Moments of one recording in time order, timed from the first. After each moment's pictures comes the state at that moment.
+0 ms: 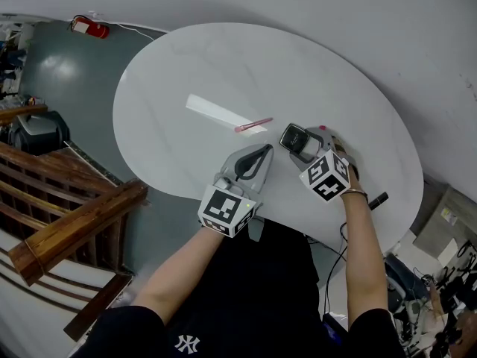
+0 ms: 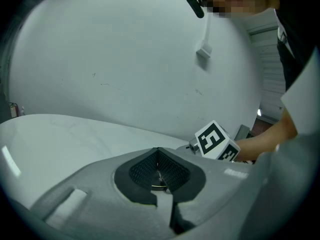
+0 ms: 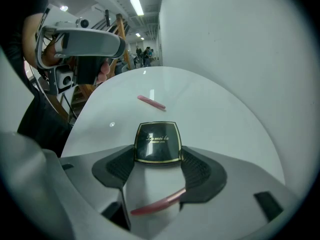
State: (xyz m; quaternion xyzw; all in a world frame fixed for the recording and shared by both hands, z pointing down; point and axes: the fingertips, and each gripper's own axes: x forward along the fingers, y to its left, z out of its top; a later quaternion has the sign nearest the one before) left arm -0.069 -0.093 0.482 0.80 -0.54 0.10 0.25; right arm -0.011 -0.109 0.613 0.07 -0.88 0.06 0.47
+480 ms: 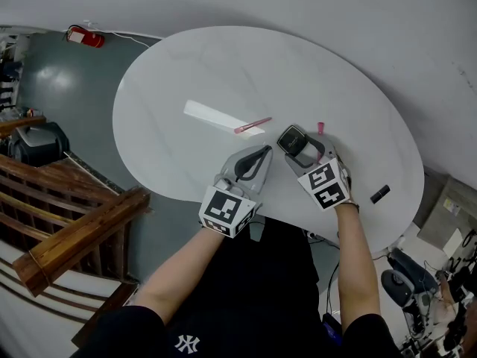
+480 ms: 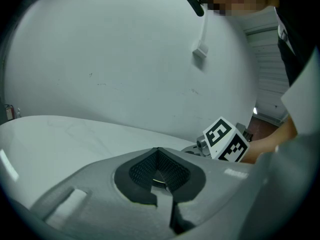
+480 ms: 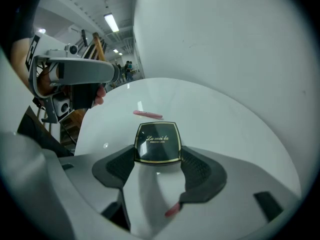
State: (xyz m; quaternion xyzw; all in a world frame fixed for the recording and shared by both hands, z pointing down) left arm -0.076 -0.078 0.477 0.81 -0.52 0.10 0.24; right arm -0.020 -0.090 0.587 0.16 -0.88 0.15 0.41
